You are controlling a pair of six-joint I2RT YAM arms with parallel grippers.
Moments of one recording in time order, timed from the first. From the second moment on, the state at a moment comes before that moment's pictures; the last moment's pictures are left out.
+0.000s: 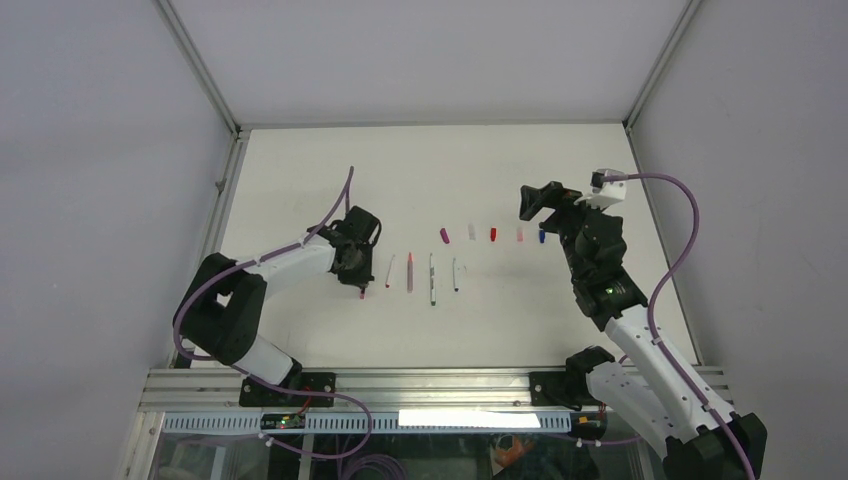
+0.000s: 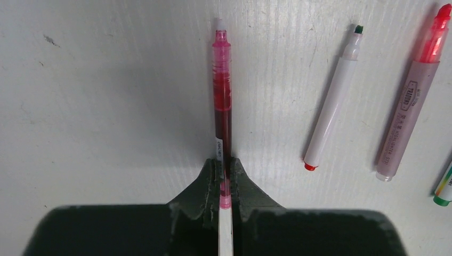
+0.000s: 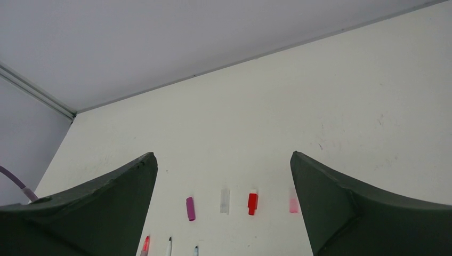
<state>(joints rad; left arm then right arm) -0.54 1.54 0.84 -0.54 -0.17 -0.50 0.38 0.77 0.61 0.11 0.26 0.41</state>
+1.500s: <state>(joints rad) -0.63 1.08 0.69 0.04 0.30 -0.45 0.78 1.24 0.70 0.41 -0.09 0.50</state>
